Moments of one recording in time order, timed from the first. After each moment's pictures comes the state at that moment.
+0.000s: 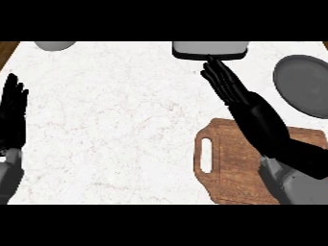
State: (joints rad) left arm -0.23 0.48 -0.07 -1.30 0.32 0.45 -0.04; right arm -0.39 -0.27 0.33 -1.71 -0.28 0.03 -0.06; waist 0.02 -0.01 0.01
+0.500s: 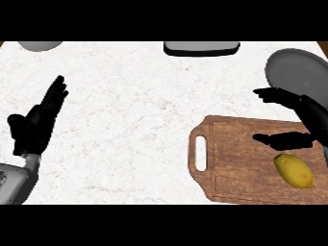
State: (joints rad) left arm -0.23 0.50 -0.25 -1.40 0.27 0.27 0.00; right arm -0.29 -0.63 0.24 -1.43 -0.10 0.11 0.06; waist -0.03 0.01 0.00
